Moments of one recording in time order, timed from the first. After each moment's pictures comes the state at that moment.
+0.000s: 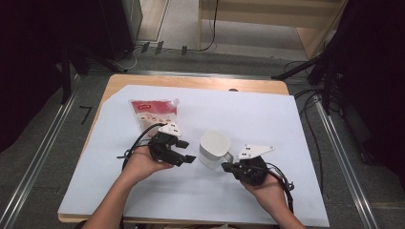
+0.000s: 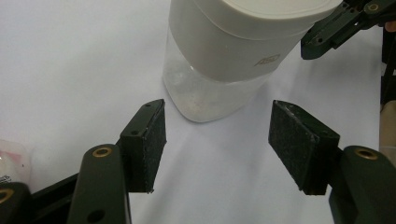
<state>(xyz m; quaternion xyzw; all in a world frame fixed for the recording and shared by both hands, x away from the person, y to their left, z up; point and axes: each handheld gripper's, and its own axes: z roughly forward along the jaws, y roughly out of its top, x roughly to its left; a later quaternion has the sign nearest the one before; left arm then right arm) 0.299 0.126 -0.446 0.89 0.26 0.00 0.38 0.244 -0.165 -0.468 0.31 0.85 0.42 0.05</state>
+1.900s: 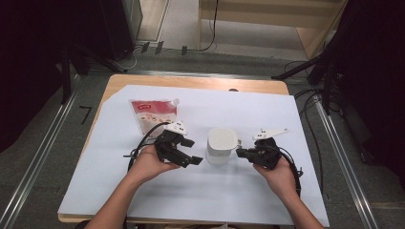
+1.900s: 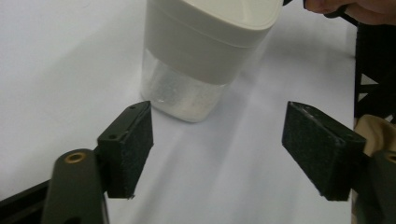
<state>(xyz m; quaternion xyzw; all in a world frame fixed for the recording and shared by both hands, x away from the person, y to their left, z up) 0.300 0.109 -0.439 0.88 0.24 -0.04 0.40 0.293 -0.207 -0.472 0.37 0.83 0.41 0.03</state>
